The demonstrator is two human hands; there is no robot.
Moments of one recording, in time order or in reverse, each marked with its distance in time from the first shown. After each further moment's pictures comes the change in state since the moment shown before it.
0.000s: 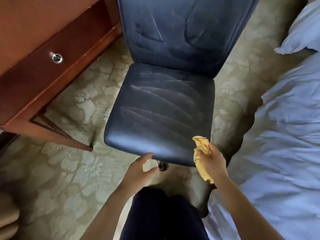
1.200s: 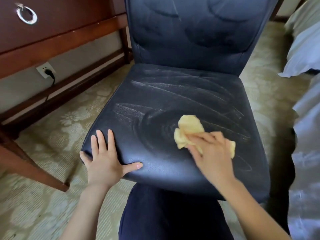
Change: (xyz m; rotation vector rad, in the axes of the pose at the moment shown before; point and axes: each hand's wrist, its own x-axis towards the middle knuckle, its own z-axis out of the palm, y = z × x) left_hand 0.212 -0.183 -0.017 0.709 0.574 0.092; right_hand 0.147 0.057 0.184 -0.455 0.583 -0.973
